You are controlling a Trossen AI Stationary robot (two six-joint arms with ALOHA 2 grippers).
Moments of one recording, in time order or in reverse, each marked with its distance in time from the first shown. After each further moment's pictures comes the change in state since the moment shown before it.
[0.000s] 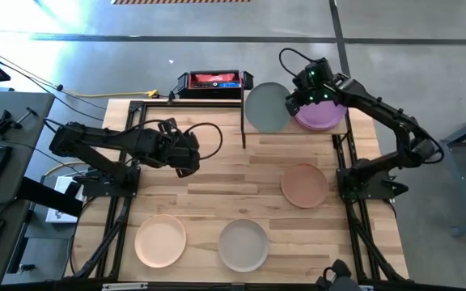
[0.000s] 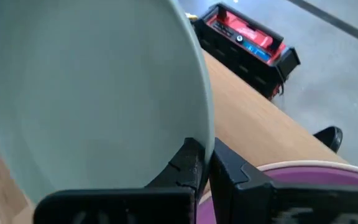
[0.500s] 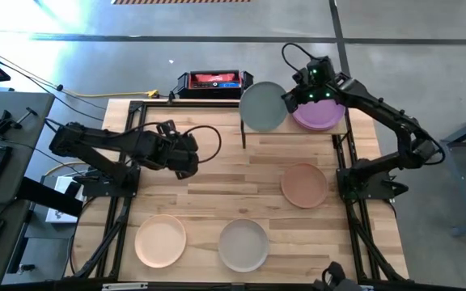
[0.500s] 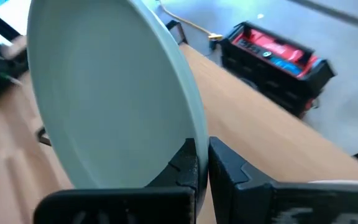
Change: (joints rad) left arm -0.019 0.000 0.000 -0.023 0.000 -0.060; right arm 0.004 -0.019 0.000 0.077 -0.120 0.105
